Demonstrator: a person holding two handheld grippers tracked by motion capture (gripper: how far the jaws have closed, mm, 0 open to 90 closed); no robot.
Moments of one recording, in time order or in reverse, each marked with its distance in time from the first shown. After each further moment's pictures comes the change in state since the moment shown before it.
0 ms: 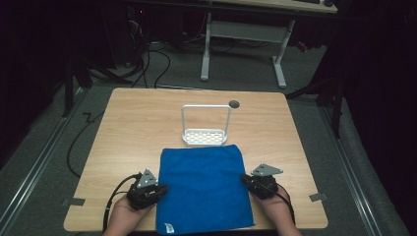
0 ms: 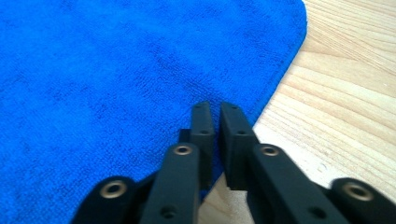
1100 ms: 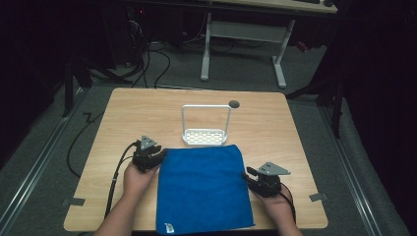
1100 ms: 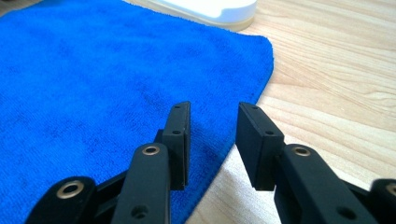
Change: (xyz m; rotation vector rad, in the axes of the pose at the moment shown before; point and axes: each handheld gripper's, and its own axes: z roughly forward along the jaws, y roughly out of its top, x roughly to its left) left arm 0.081 0.052 0.053 -0.147 0.230 -0.179; right arm -0.006 0.002 -0.010 -0.127 -0.036 0.037
